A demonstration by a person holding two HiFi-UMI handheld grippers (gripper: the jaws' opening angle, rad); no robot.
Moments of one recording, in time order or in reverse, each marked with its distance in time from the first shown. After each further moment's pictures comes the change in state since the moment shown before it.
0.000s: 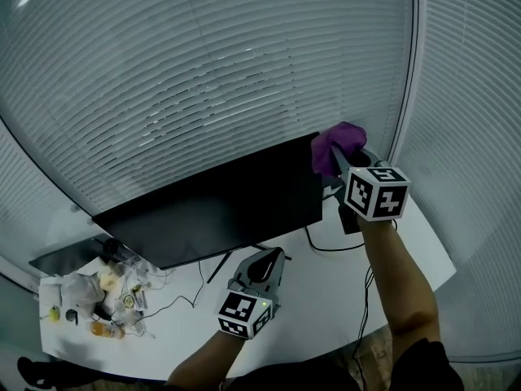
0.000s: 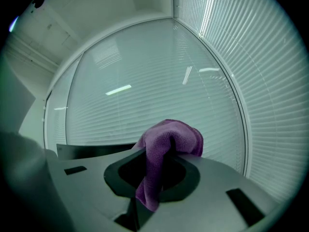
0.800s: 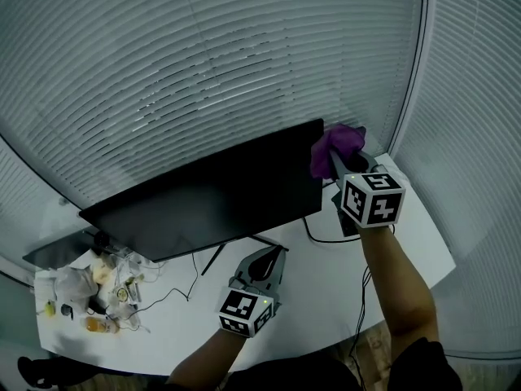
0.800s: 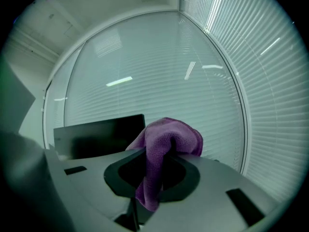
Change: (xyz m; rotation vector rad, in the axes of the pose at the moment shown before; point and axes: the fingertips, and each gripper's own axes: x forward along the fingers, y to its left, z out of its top) left arm 0.013 0.000 -0.035 -0.062 0.040 -0.003; right arm 0.010 -0.008 -0.051 -0.055 0.064 -0.015
